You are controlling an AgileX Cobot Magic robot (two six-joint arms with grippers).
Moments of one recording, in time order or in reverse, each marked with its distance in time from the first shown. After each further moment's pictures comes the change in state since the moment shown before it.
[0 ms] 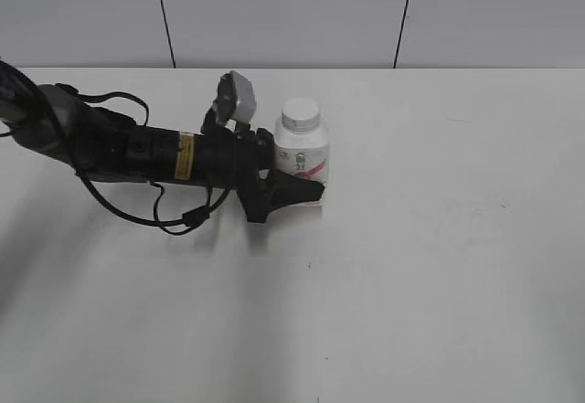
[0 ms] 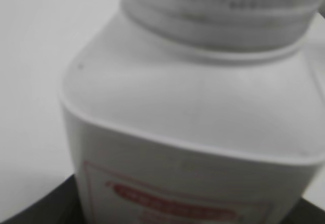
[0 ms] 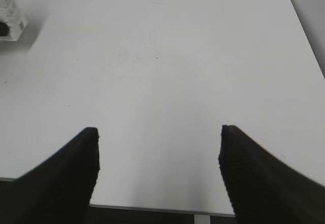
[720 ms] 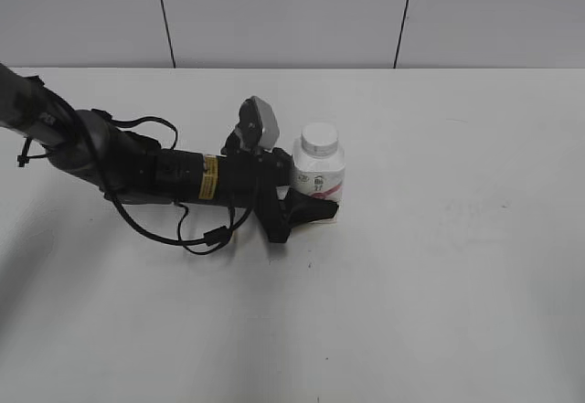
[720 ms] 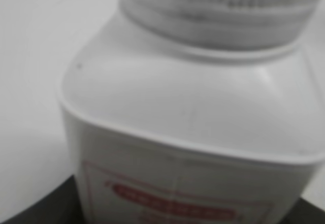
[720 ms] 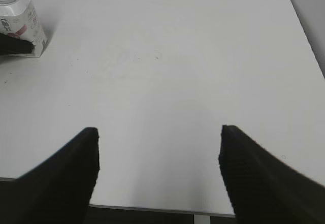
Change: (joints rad) left arm -0.069 0.082 -0.028 -0.103 0.077 0.091; right arm 0.000 0.000 0.000 0.000 0.000 0.000
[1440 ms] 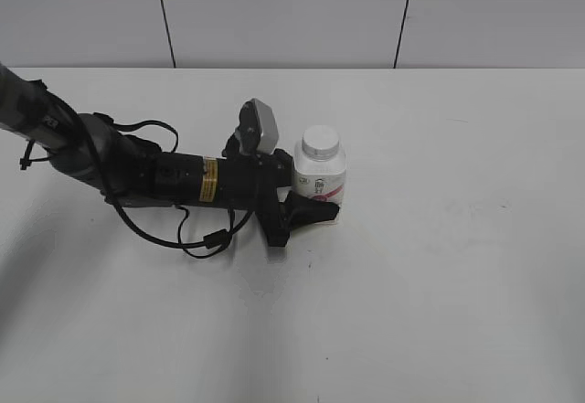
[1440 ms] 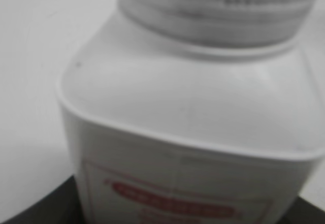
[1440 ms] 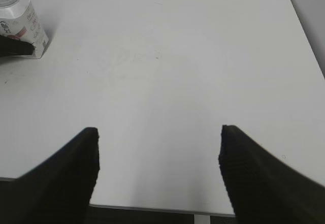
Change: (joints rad) left arm 0.001 0.017 -0.003 -0.009 -0.036 0.061; right arm 0.000 0.000 0.000 0.000 0.000 0.000
